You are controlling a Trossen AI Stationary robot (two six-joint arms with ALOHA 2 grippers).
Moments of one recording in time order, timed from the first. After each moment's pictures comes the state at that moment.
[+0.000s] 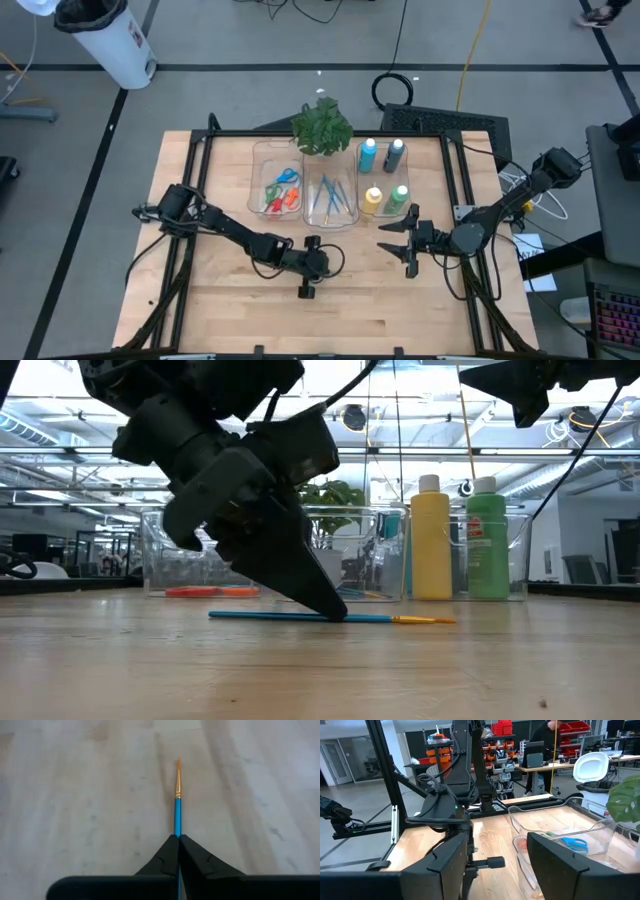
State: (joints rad) left arm -0.32 1.99 1.02 0.13 -0.09 -0.16; right arm 0.61 1.01 0.38 0.65 0.73 0.15
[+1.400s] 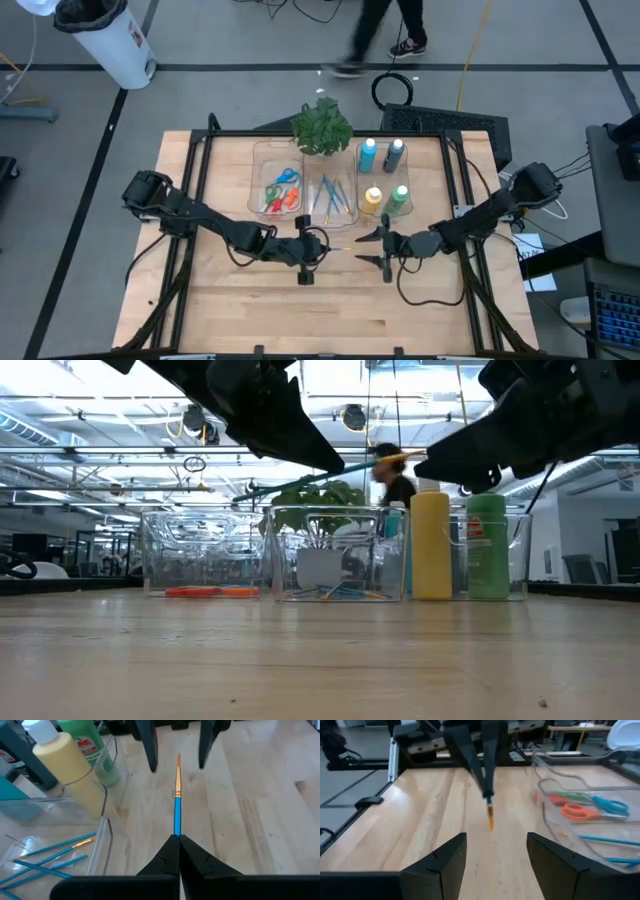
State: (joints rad) left arm -0.33 1.70 1.02 0.10 -0.39 -0.08; right arm 0.43 1.44 0.38 0.85 0.43 0.15
